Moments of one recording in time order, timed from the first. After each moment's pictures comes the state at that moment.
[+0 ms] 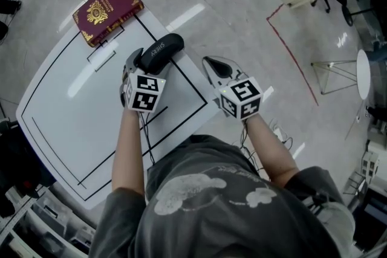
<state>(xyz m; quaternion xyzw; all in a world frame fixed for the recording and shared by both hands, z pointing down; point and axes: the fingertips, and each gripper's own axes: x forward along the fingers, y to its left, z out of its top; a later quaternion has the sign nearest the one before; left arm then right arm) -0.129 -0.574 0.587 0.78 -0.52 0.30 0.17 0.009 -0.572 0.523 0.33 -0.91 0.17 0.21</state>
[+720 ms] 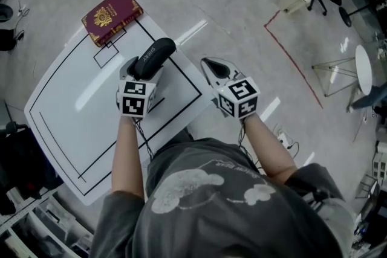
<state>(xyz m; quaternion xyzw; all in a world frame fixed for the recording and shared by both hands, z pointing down) -0.128 -0.522 0.530 0.78 -0.55 0.25 0.18 0.030 -0.532 0.480 0.34 -0.91 0.15 0.17</state>
